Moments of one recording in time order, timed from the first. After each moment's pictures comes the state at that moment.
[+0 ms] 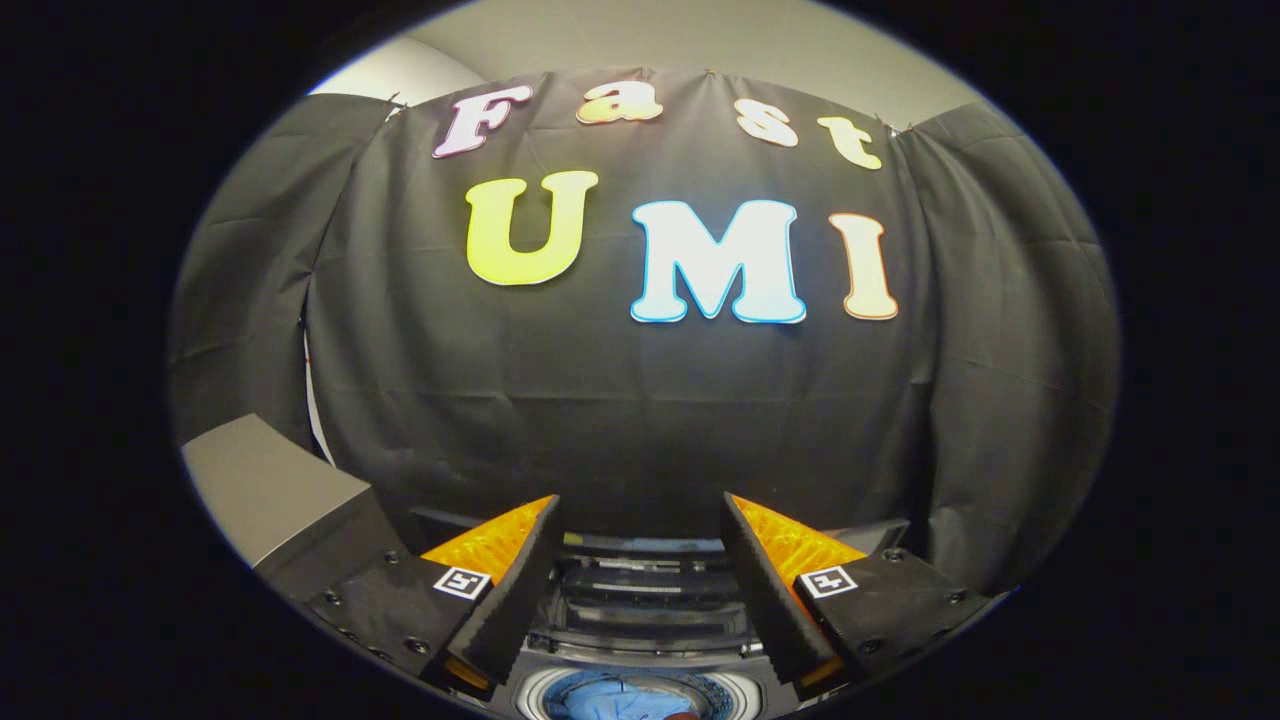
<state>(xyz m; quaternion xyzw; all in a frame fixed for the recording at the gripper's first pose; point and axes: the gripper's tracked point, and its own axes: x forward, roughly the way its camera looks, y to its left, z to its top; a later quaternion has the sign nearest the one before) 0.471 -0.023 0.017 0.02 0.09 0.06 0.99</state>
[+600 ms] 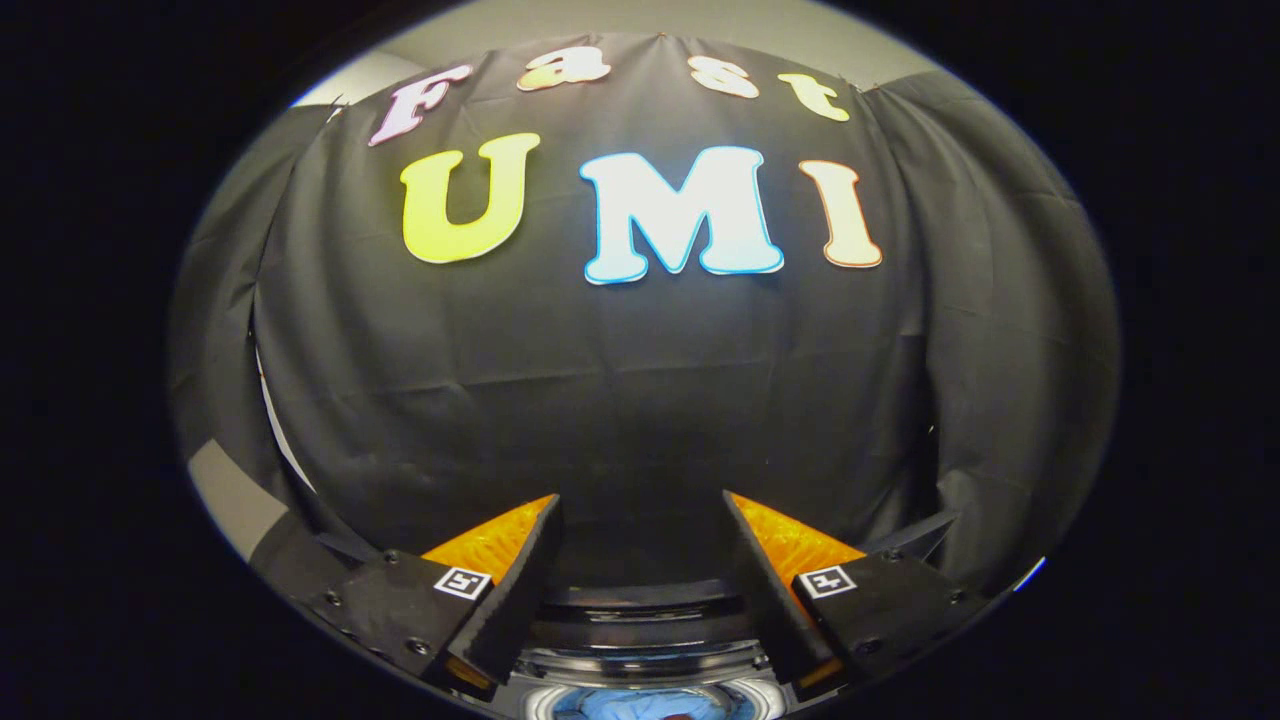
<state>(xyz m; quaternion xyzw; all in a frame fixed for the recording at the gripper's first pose) 0.520 -0.036 -0.022 0.04 0.13 0.02 0.99</state>
